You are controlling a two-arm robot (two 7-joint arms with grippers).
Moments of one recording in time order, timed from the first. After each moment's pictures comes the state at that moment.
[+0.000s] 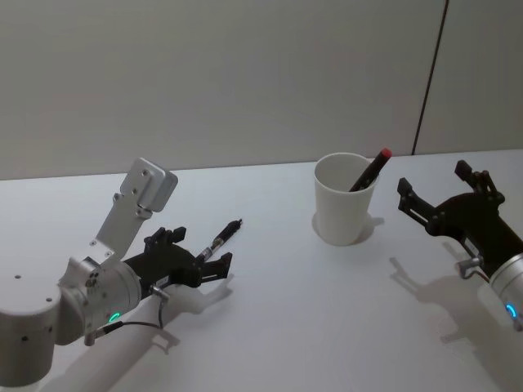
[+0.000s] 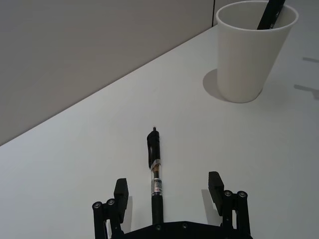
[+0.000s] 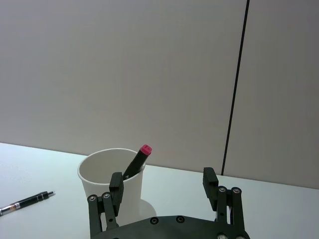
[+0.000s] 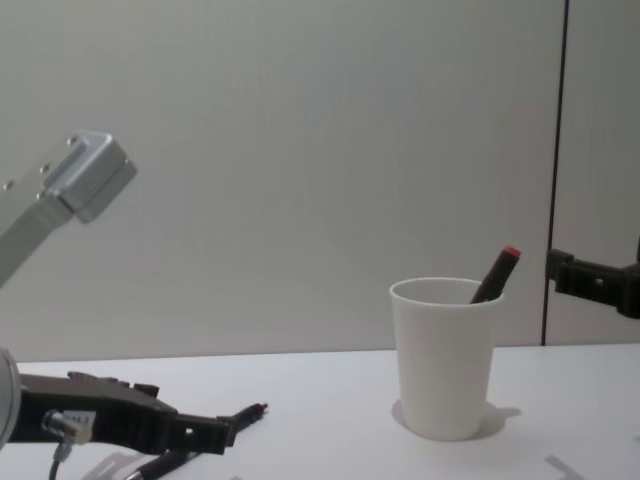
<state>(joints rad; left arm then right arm) -0.18 0.54 0.35 -1.69 -0.40 0.49 -0.25 -0.01 0.34 -0.23 -1.77 0.29 0.03 0.07</state>
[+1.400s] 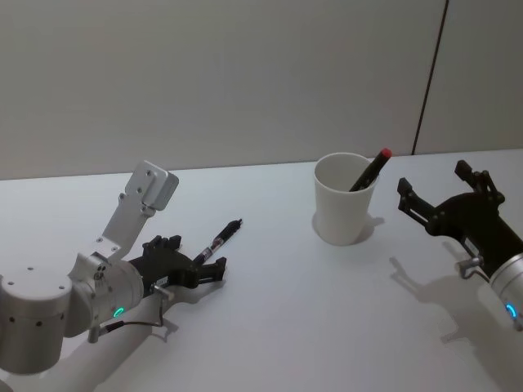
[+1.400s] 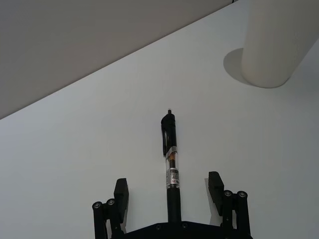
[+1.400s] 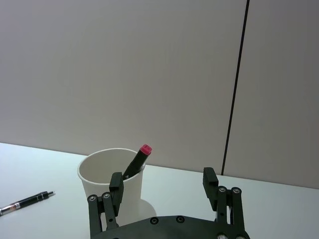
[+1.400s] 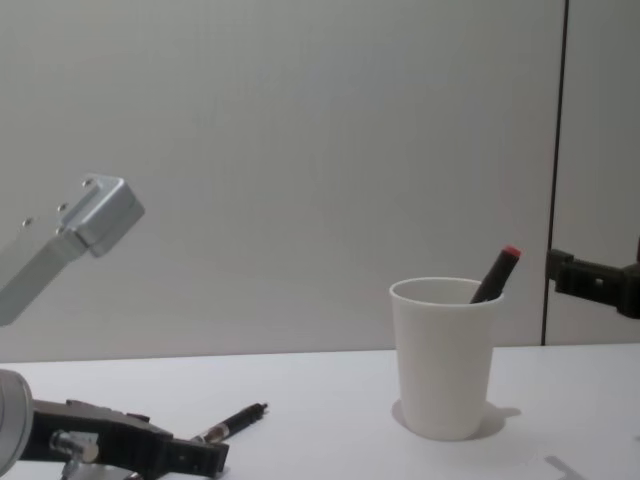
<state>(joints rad) -0.23 0.50 0.36 -1.59 -0.38 0.55 -0.25 -0.01 0.34 -0.23 -1.77 0.29 0.03 0.07</state>
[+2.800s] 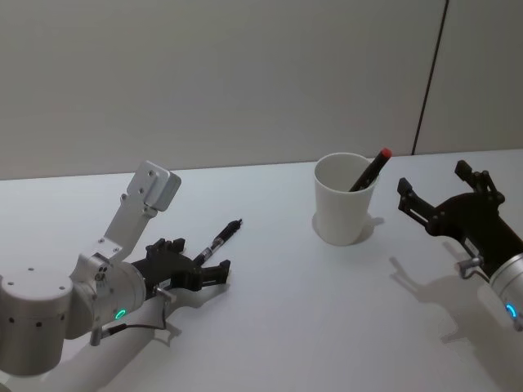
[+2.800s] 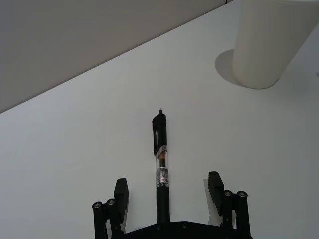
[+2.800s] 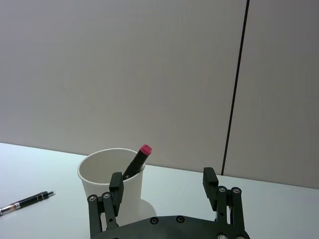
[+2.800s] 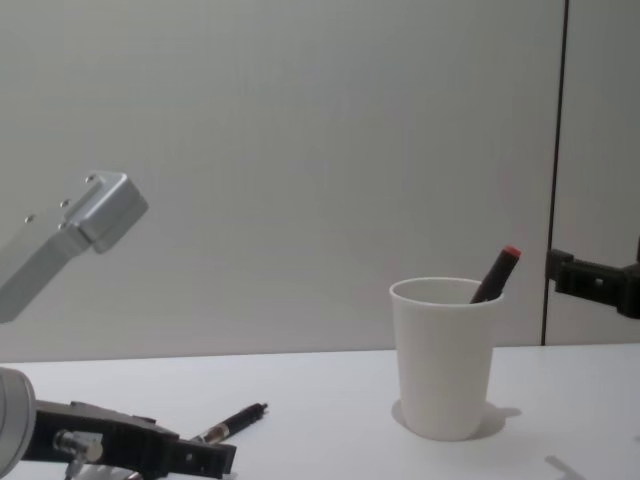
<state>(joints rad) -0.22 0.50 0.35 -1.62 -0.40 0.57 -0.26 -0.01 0.34 -0.23 -1.77 0.29 0.03 0.07</state>
